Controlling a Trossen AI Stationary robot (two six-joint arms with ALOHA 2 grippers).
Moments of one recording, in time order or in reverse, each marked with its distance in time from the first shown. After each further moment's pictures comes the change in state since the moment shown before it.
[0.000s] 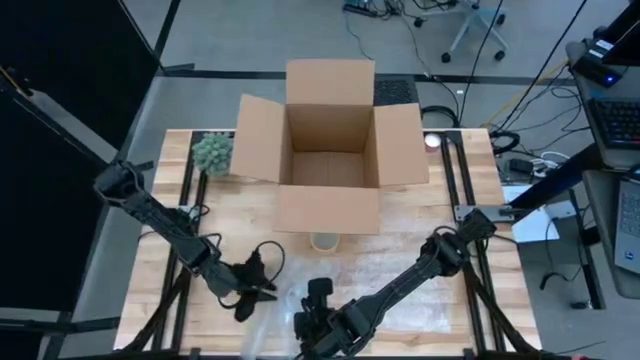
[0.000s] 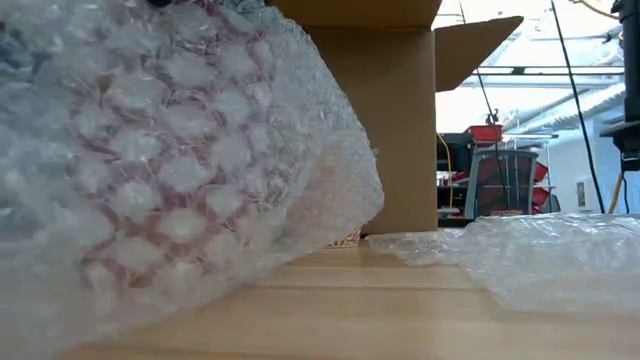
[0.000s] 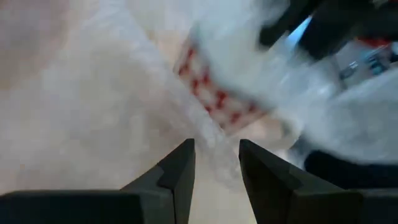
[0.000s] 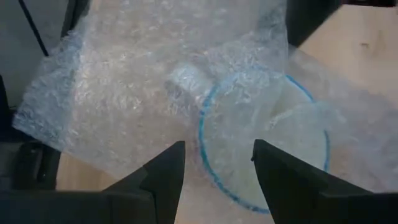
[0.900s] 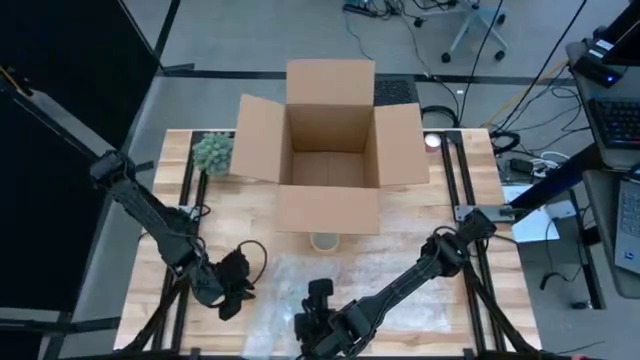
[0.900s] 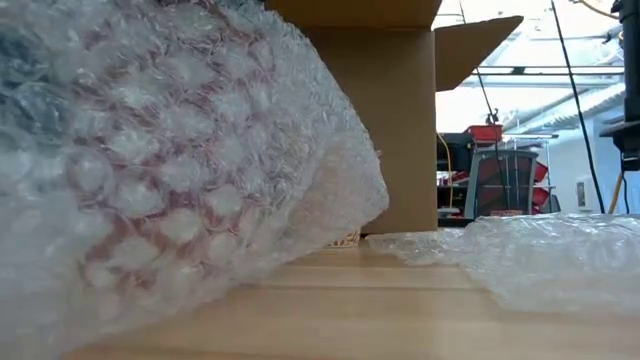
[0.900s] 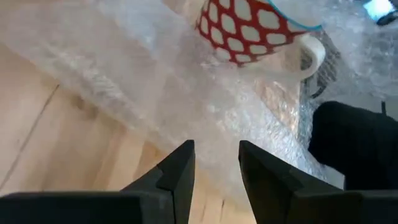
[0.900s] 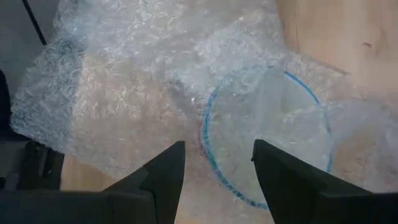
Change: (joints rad) left arm -0.112 -0.120 0.077 -0.542 0.004 -0.346; right arm -0.002 -0.001 0.000 -0.001 -0.002 0.003
